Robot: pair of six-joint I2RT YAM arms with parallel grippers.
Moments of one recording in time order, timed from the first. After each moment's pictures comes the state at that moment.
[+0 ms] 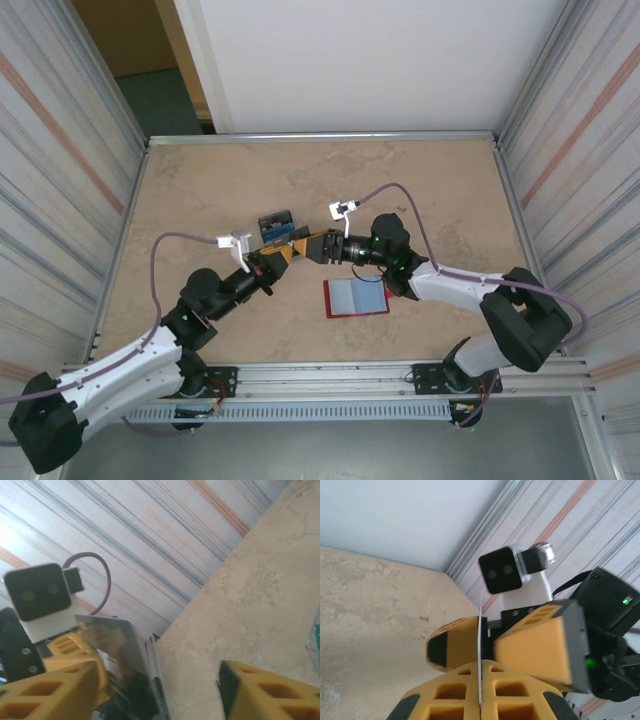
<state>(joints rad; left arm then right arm) -0.78 0.72 0.30 0.50 0.06 -0.63 0.73 1.45 0.66 0.78 -0.63 0.87</state>
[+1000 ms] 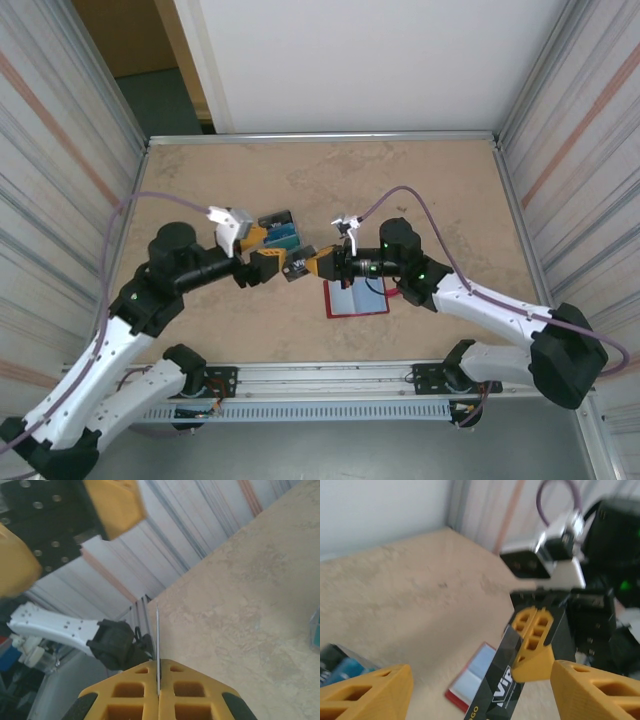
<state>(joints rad) -0.58 0.75 0.85 -0.43 0.44 -0.12 0.80 1.17 0.68 0.32 -0.66 0.54</state>
